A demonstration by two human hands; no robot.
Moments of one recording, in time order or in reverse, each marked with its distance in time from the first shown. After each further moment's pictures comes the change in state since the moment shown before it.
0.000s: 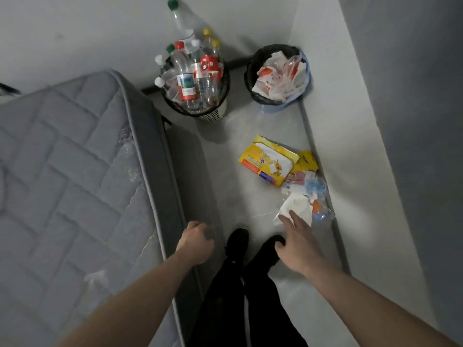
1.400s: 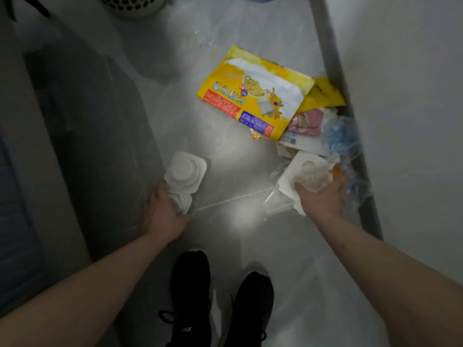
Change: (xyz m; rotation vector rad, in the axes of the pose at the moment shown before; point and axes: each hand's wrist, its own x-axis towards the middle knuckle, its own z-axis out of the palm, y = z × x) left_hand 0.344 -0.073 0.242 -0.058 0.321 0.083; right_hand 0.317 0.191 0.222 0.533 0.552 0.596
